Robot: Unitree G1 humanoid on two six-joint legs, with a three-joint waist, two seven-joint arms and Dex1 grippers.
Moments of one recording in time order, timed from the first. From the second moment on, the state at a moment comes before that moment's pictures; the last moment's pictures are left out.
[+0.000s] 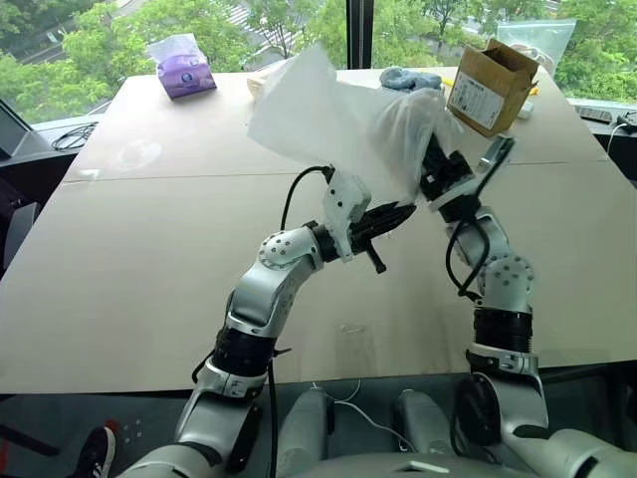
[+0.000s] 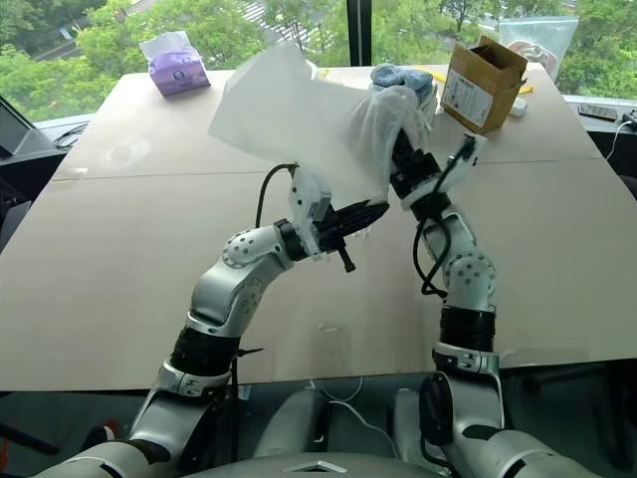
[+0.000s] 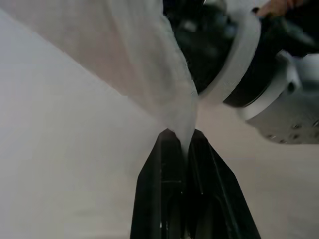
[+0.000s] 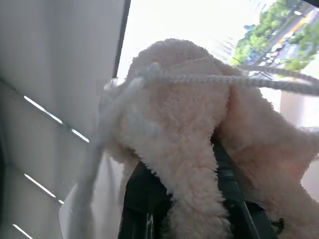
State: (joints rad) left arm -0.53 0.16 -0.15 -0.15 -0.41 0.44 -0.74; right arm -0.60 0.04 -0.22 0.05 0.89 0.48 0.30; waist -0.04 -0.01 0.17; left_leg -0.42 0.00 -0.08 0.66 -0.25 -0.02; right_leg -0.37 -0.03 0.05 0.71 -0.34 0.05
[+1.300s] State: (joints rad) left arm -0.61 0.31 -0.11 -0.15 -0.57 0.60 -0.89; right arm -0.59 0.10 -0.33 -0.05 1.46 0.60 0.08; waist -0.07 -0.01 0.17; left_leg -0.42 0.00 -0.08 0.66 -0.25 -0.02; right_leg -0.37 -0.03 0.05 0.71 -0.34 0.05
